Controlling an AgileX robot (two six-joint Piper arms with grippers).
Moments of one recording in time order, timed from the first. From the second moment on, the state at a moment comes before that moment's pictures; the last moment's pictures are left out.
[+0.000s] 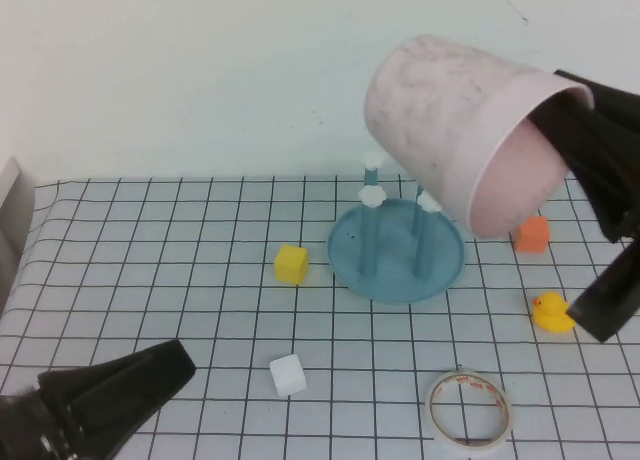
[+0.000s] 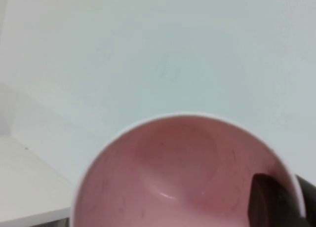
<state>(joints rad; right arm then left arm) 0.79 0.94 -0.65 0.11 -0.44 -0.37 -0.10 0.58 -0.36 -1.67 0.79 0.60</state>
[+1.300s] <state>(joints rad) 0.79 1.50 -0.65 -0.36 -0.72 -0.12 -0.10 1.02 -0.36 -1.70 0.75 0.76</state>
